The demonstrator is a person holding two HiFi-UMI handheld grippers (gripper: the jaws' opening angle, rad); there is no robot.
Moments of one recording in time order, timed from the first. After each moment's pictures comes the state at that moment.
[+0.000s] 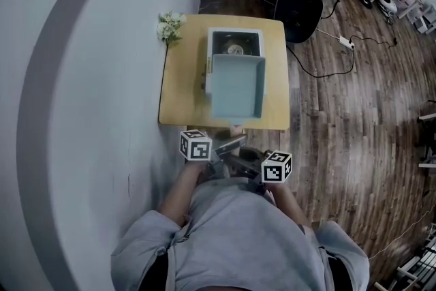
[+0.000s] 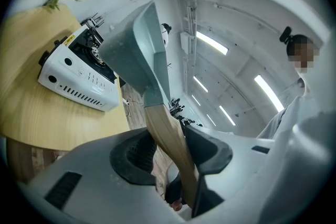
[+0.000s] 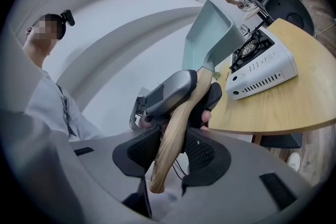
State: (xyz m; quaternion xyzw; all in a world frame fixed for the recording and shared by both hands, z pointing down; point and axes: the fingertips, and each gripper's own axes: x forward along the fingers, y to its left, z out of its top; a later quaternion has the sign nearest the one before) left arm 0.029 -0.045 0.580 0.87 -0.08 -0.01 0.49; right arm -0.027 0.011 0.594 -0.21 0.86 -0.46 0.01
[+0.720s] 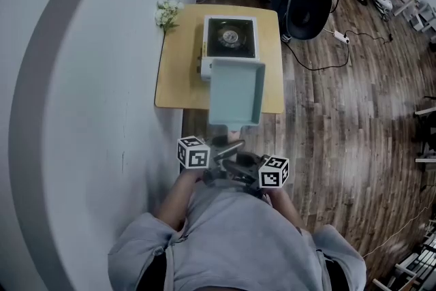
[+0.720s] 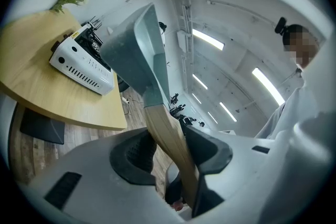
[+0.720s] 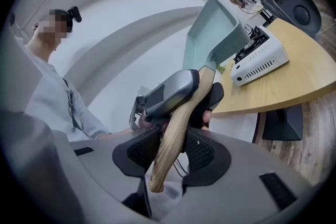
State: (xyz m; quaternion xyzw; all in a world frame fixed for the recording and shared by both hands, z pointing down) left arm 0.026 0.049 0.583 0.88 -0.09 0.00 0.48; right arm -0.032 0.105 0.597 -0.20 0.87 -0.45 0.01
